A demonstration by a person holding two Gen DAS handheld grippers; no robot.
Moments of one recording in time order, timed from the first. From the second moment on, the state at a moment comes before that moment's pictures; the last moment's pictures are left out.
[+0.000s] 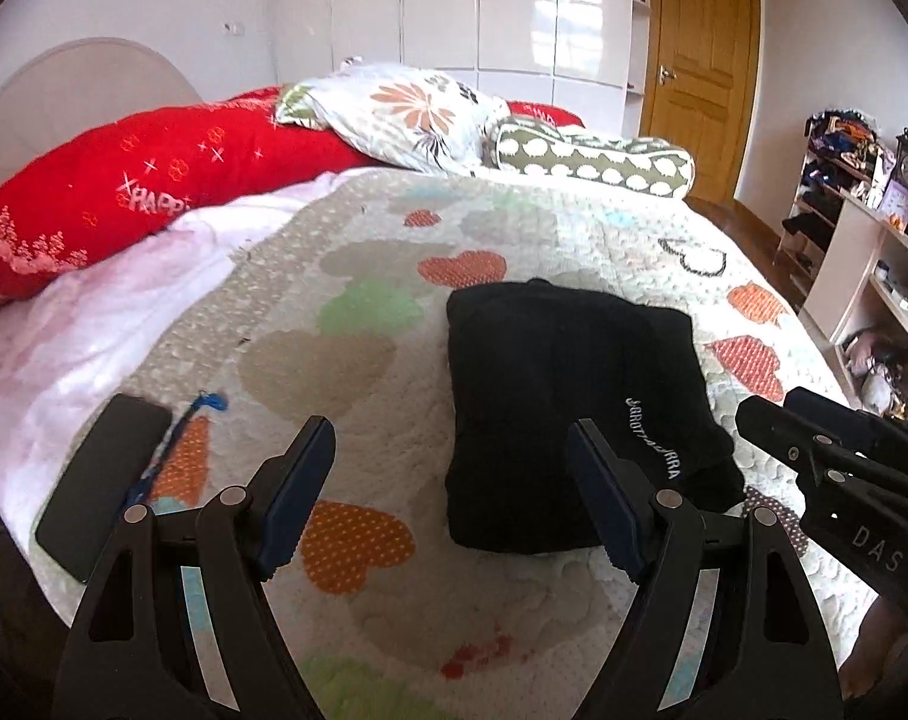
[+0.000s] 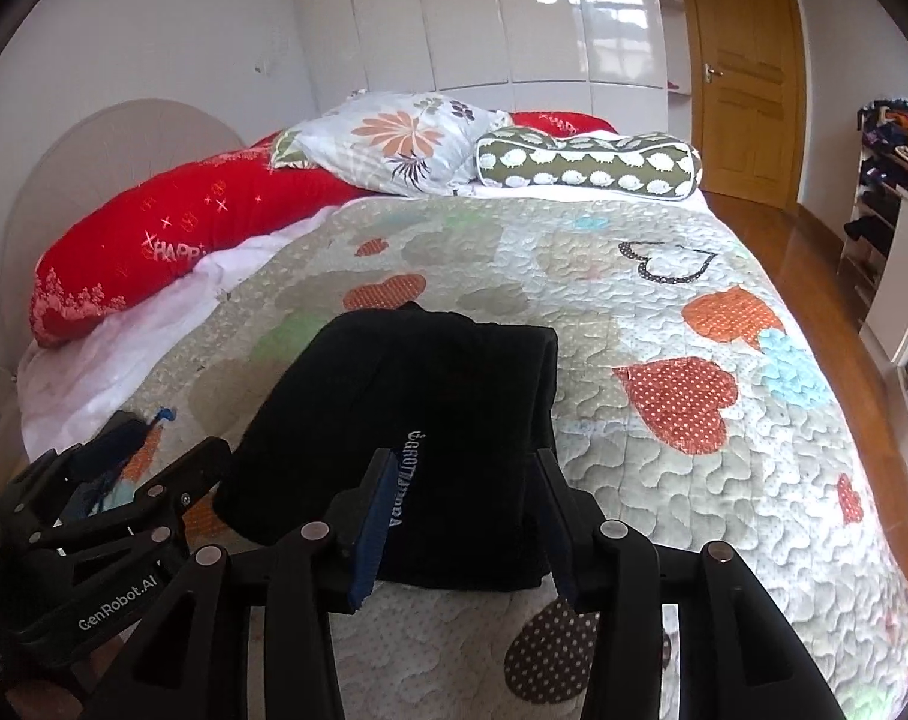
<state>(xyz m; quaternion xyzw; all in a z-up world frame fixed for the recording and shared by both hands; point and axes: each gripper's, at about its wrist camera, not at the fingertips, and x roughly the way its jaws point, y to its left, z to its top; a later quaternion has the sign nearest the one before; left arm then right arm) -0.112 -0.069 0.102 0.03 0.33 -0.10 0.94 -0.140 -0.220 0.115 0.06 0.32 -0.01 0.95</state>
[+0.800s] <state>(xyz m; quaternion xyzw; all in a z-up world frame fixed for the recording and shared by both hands) -0.156 -0.062 0.122 0.04 0.29 -0.09 0.95 -0.179 -0.209 0.130 0.05 0.31 -0.01 0.95</state>
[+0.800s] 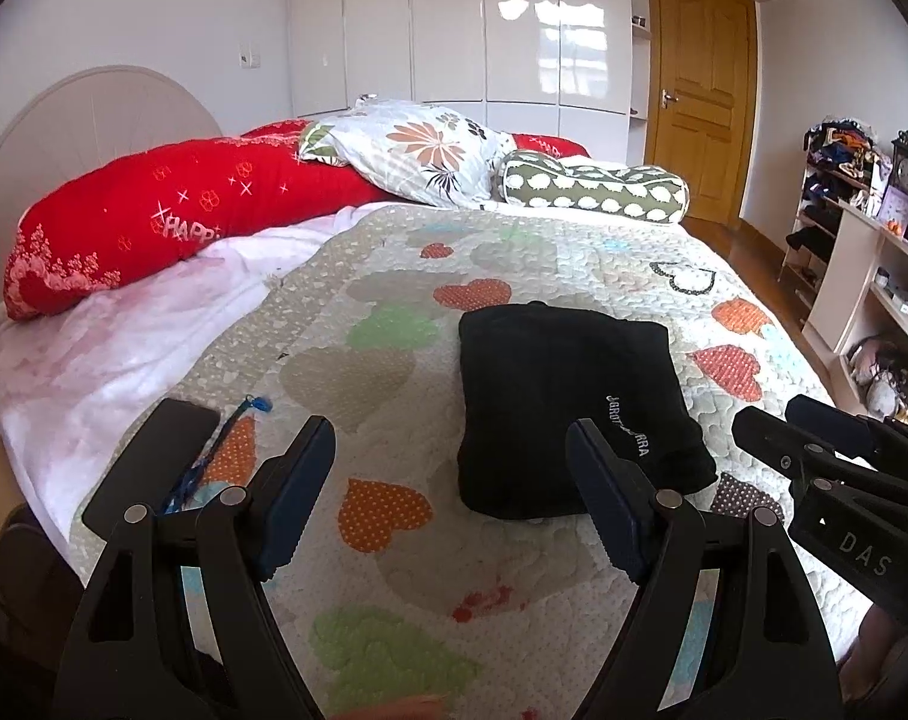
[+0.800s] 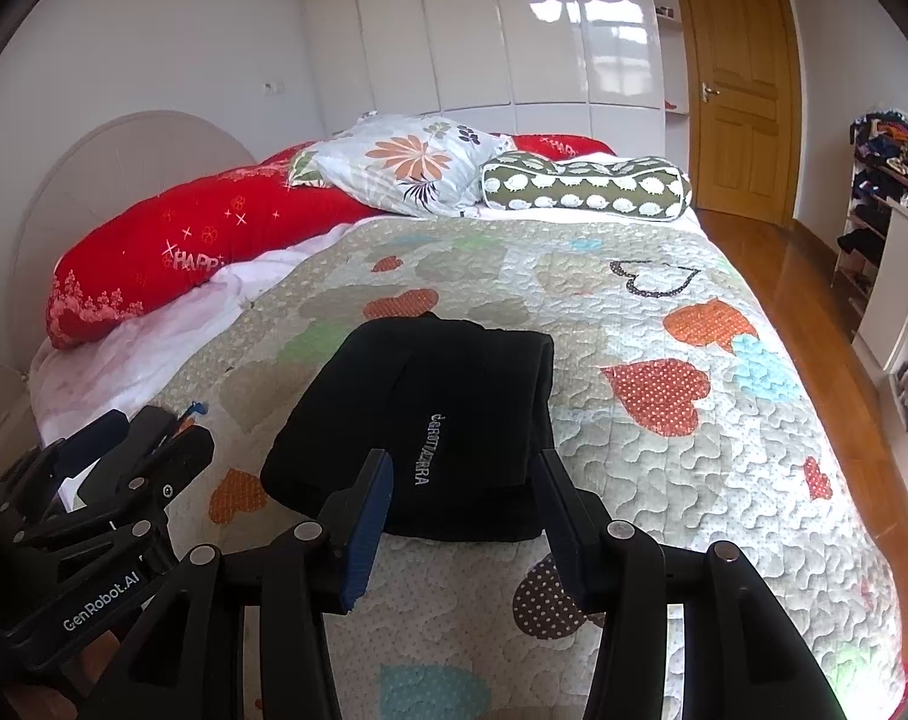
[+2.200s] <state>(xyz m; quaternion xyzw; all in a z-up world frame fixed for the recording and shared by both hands) -0.159 -0.063 0.114 0.03 0.31 -0.09 0.95 -0.177 -0.209 0.121 0.05 0.32 -0.01 0.95</state>
